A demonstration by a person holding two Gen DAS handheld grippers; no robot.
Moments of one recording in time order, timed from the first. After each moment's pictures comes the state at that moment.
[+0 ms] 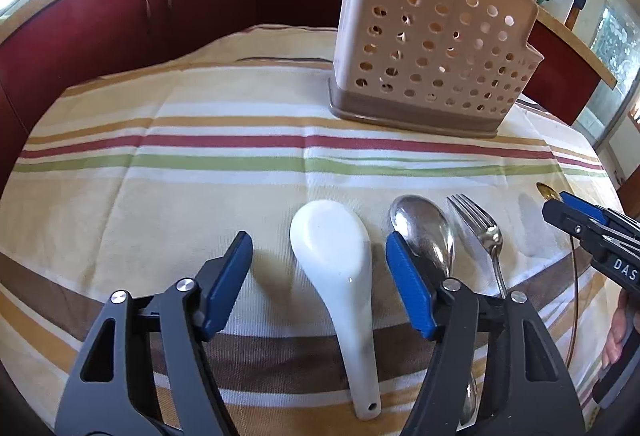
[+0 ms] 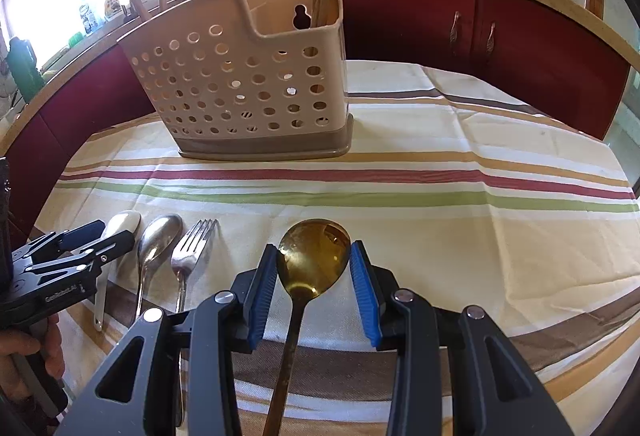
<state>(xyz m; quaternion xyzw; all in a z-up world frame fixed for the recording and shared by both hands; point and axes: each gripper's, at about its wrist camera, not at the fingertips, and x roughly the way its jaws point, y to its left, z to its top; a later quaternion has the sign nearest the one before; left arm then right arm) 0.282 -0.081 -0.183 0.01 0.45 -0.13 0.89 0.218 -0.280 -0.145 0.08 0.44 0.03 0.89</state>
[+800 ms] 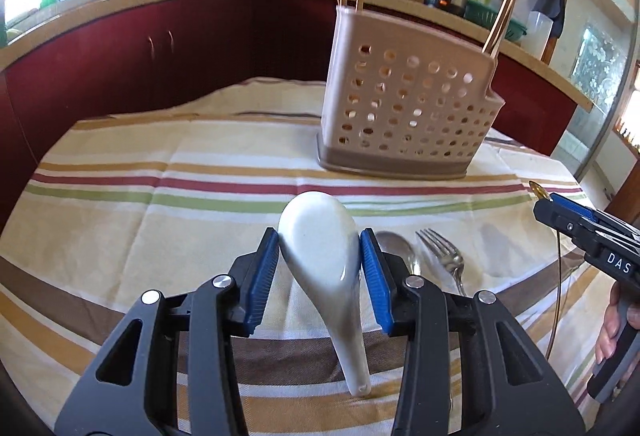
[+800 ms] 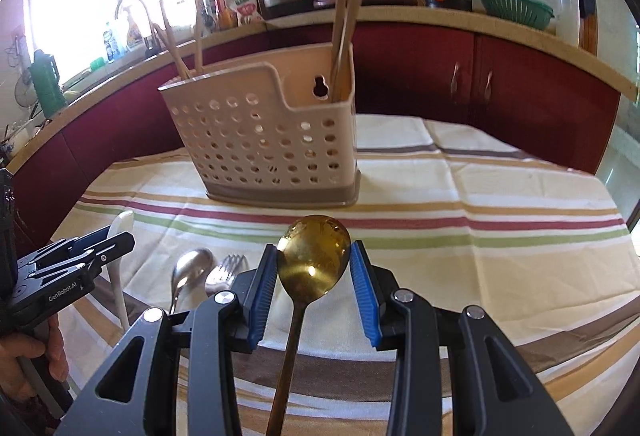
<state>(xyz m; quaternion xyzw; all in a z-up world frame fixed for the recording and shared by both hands) 0.254 -0.070 -0.150 -0.01 0.36 -0.15 0.92 0.193 -0.276 -0.109 0.07 0.35 0.04 0.93</state>
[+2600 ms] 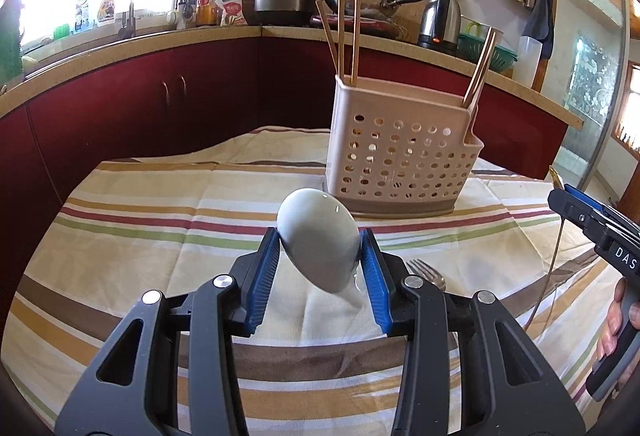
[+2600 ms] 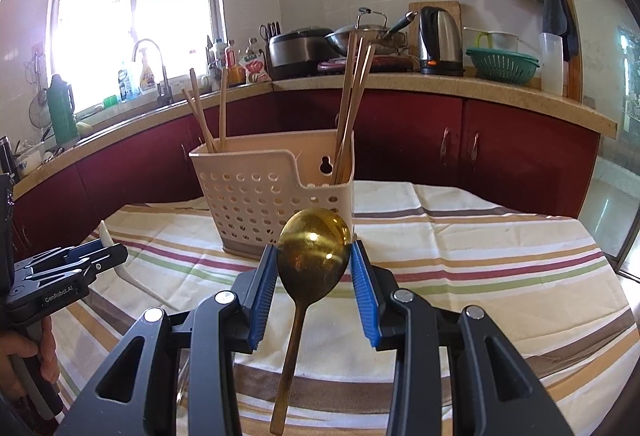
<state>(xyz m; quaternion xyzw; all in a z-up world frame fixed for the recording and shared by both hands) 0.228 -0.057 -0.112 -0.01 0.30 -0.14 0.94 0.162 -0.278 -0.071 0.06 0.25 0.03 0.97</state>
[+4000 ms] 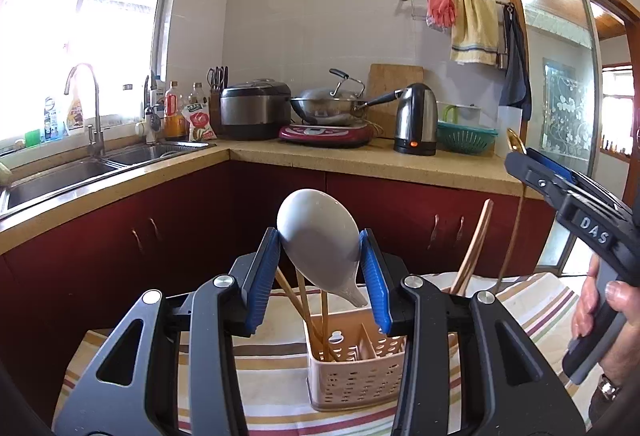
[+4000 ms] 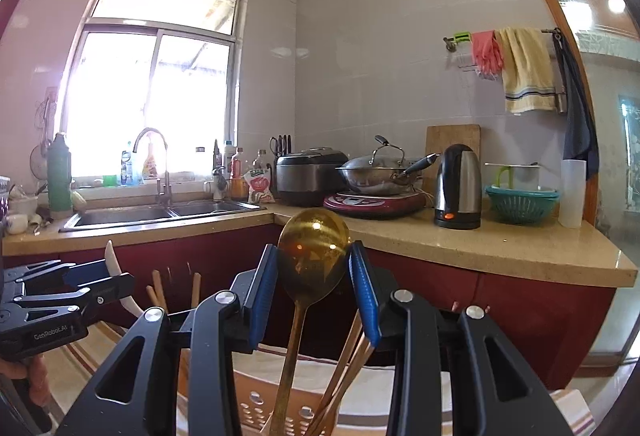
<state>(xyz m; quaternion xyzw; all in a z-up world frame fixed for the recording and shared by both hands) 0.331 -0.110 0.018 0.02 0.14 -0.18 0.97 0.273 -0.290 0.042 0.01 0.05 0.04 1.00</state>
